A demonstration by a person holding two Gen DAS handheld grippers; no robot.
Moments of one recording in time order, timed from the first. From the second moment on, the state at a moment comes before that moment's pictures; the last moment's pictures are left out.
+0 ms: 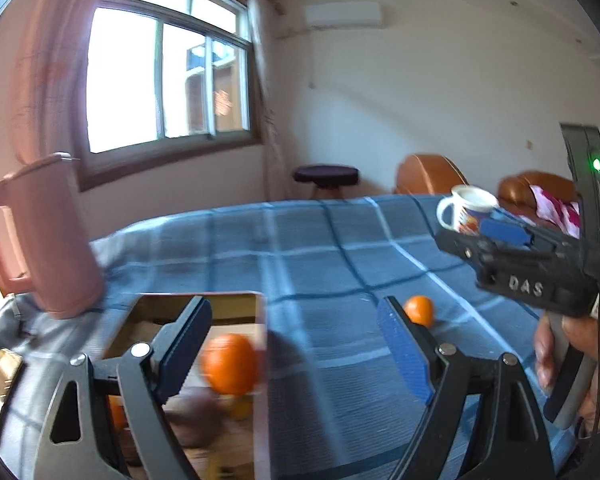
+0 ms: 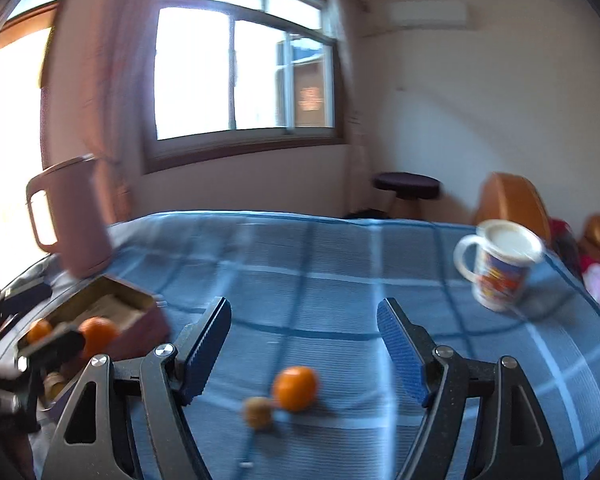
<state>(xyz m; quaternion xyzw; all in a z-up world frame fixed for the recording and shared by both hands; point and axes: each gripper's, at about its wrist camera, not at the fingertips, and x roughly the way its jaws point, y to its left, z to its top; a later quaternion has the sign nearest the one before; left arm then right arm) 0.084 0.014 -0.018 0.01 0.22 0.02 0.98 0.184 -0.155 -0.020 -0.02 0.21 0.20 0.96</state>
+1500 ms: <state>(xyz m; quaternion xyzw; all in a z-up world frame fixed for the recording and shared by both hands) 0.157 -0.006 -0.057 -0.01 0.33 -0.05 0.94 0.236 -0.130 -0.083 -0.06 0.37 0.25 0.89</state>
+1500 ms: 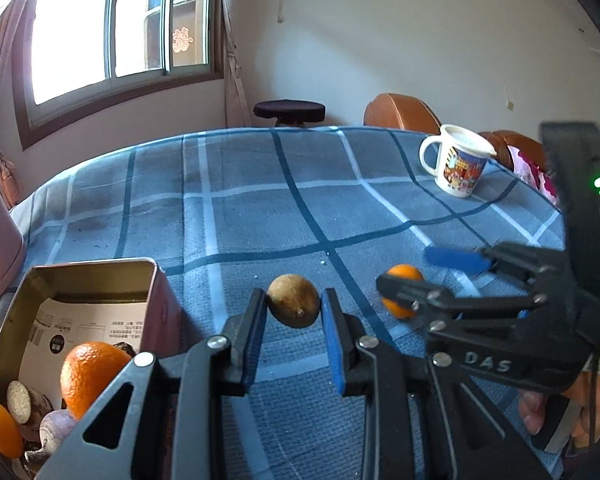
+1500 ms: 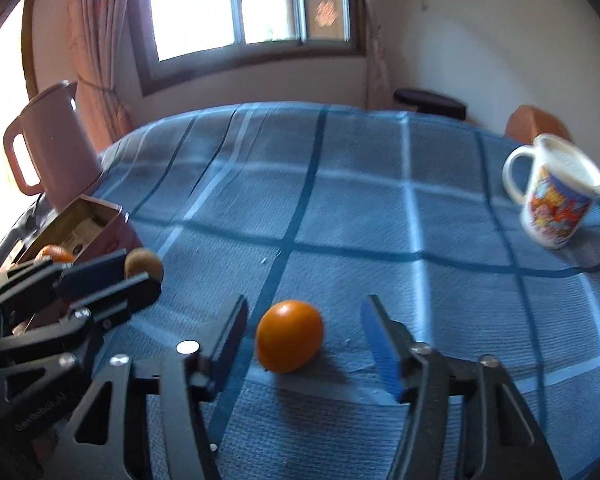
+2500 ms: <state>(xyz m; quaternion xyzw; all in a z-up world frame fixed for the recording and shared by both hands) 0.136 -0.005 -0.045 -0.01 0.27 -0.04 0.96 0.208 -0.144 -0.061 -0.04 0.30 0.26 0.92</state>
